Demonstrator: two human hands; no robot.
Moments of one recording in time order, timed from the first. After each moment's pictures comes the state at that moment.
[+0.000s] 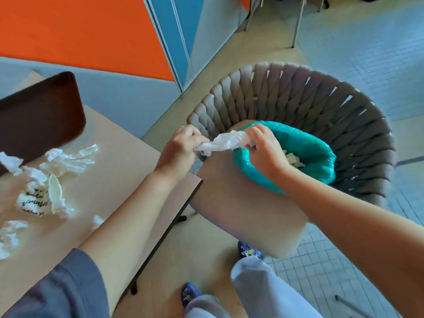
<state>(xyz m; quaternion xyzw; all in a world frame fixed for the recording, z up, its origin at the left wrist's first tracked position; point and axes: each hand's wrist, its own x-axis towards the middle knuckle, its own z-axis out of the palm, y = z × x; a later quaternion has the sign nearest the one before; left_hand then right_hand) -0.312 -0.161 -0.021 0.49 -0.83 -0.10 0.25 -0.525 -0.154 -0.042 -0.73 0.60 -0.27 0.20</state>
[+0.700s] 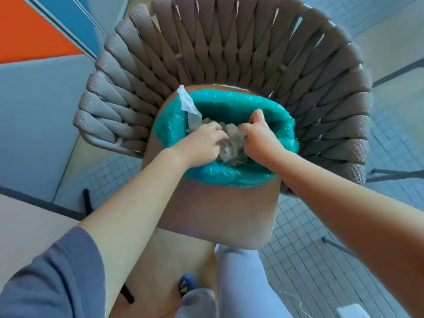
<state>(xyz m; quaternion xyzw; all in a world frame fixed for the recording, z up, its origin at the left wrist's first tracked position) -0.517 -0.241 -0.177 0.36 -0.86 -0.36 -0.10 -0.675 -0.176 -0.191 -0.60 0.74 -0.09 0.28</state>
